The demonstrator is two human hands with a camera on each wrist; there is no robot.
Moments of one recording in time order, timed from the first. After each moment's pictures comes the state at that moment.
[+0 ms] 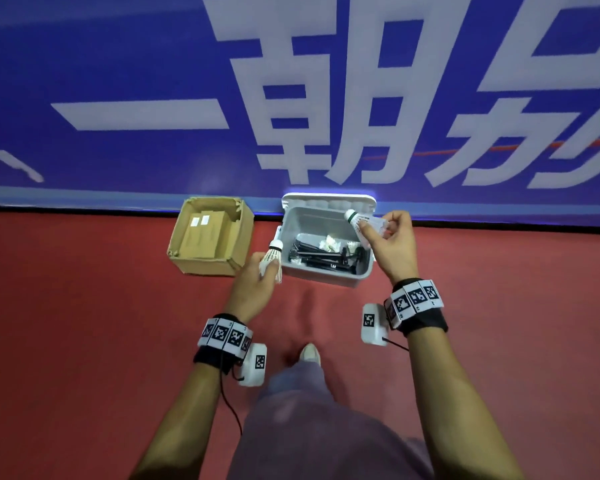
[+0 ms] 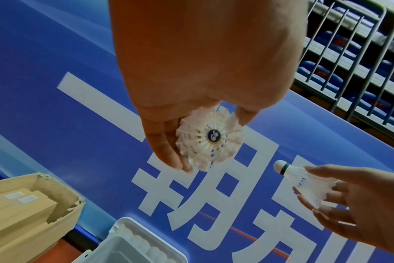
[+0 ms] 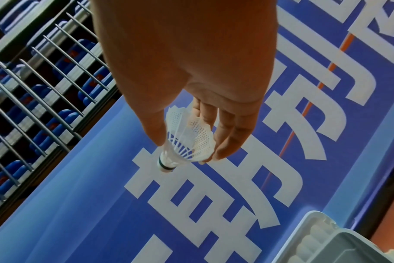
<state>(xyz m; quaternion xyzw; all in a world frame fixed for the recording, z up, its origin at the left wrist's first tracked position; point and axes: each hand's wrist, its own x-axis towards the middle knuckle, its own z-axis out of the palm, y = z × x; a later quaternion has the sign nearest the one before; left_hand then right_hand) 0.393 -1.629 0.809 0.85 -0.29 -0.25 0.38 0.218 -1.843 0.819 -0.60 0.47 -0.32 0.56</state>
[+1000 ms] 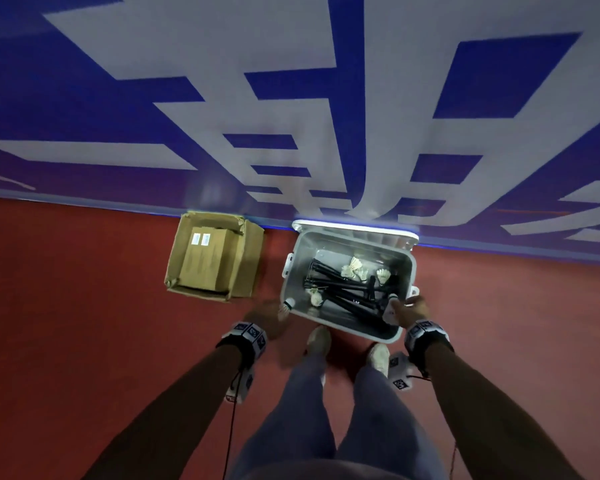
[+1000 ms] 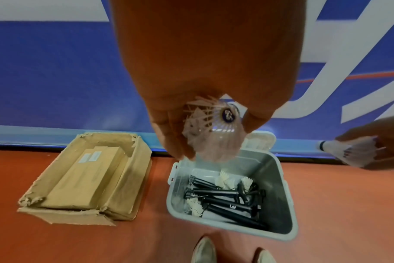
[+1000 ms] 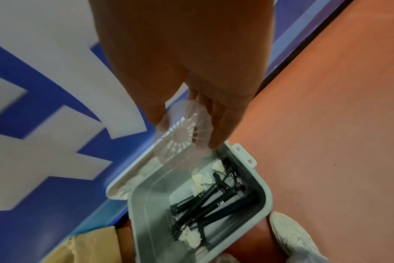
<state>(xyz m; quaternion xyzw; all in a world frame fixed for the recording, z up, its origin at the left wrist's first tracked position) 0.626 -1.945 0.620 0.86 -0.29 -0.42 -0.08 0.393 -2.176 0.483 -0.52 0.65 0.07 0.55</state>
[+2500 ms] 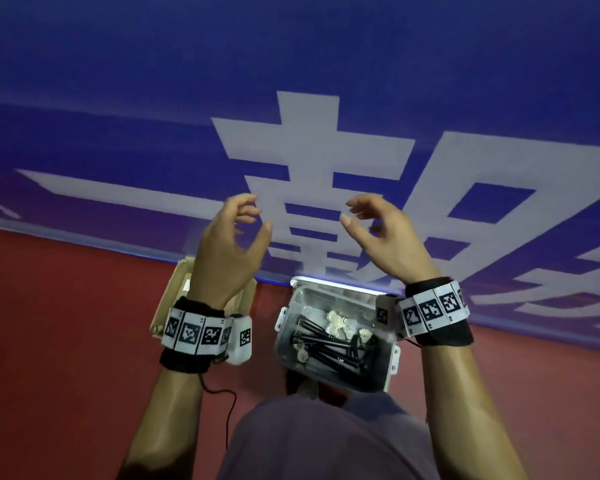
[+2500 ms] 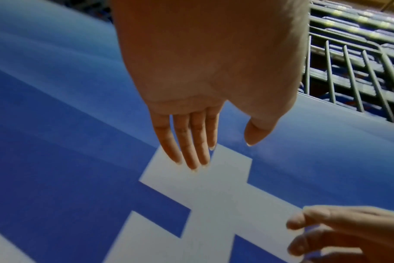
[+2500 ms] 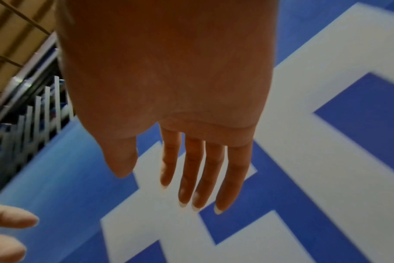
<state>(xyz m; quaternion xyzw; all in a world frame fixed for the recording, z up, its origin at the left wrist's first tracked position) 0.748 -1.941 0.939 0.80 -0.36 -0.04 0.47 0.582 -2.159 0.922 -0.85 0.25 -0.20 0.43</state>
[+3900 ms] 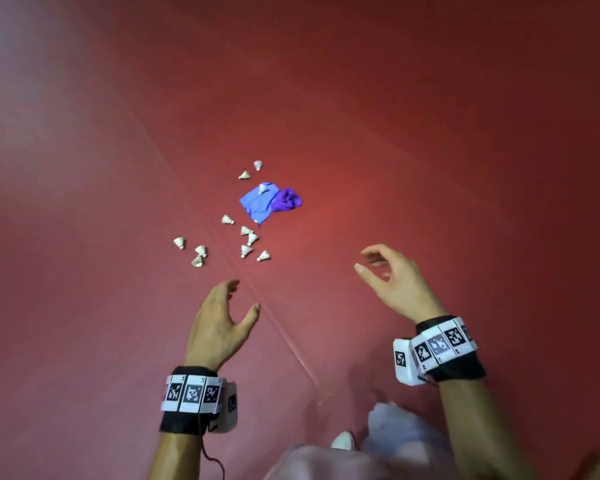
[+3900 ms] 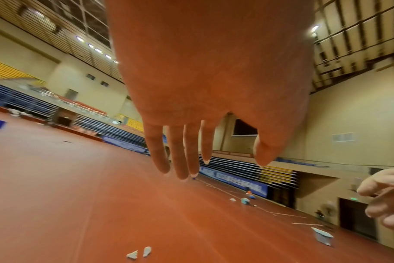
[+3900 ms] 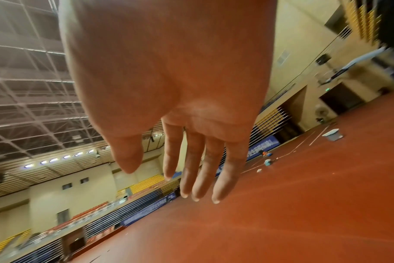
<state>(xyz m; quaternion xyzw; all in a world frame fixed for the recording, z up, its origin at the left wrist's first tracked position) -0.046 -1.283 0.861 0.66 0.68 0.24 0.21 0.300 -1.240 0.882 -0.61 -0.64 0.32 0.34</state>
